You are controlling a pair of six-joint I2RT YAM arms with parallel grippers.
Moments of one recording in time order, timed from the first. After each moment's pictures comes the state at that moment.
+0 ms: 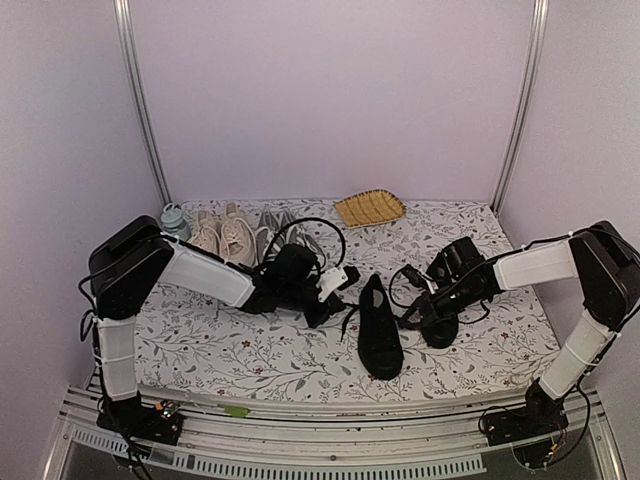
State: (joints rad) left arm -0.87 2.02 1.12 0.22 0.19 0.26; right arm 0.44 1.67 0.78 -0.22 -0.77 0.10
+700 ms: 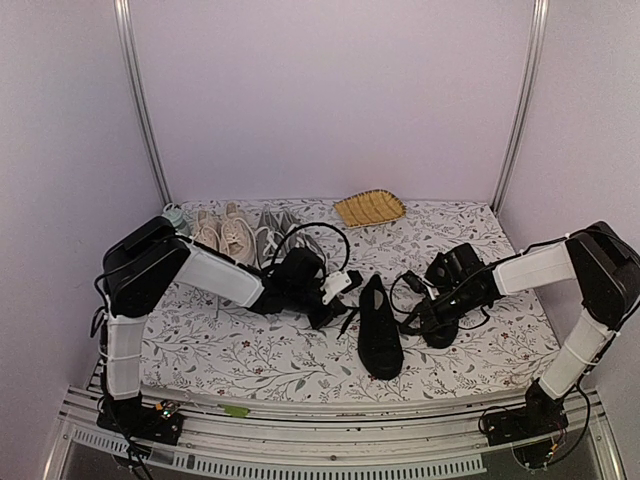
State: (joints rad) left arm -0.86 2.11 1.18 0.20 0.17 0.26; right arm 0.44 1.67 0.73 -0.18 -0.76 0.12
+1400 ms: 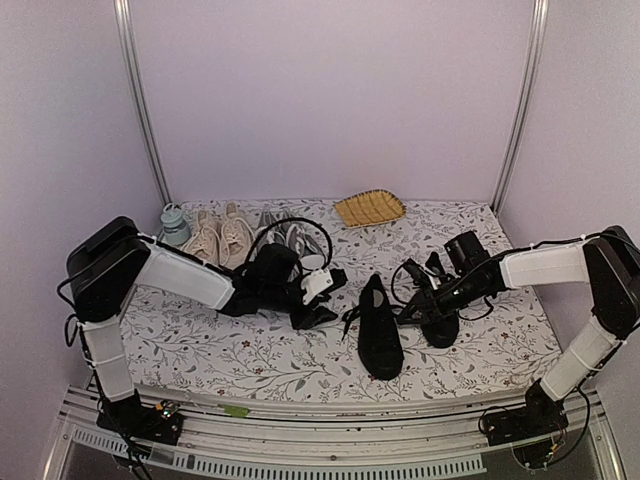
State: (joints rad) left arm -0.84 1.95 1.00 0.26 0.27 0.36; right arm 0.44 1.62 0.78 -0.26 -0.76 0.10
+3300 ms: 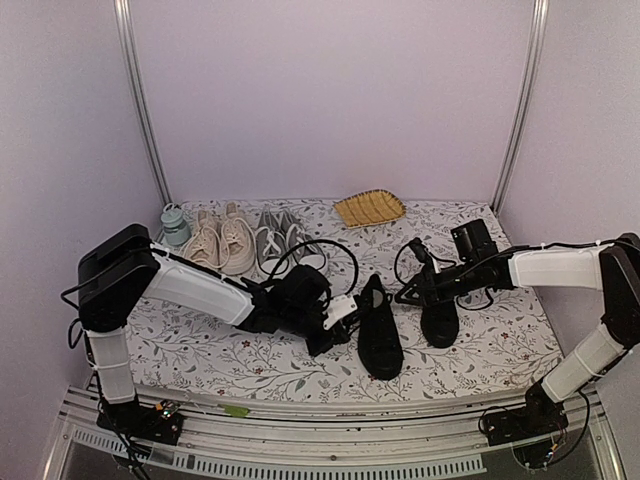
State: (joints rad) left arm -1.01 1.94 1.06 0.08 0.20 0.18; right arm 0.44 1.52 0.80 -0.17 -0.64 0.20
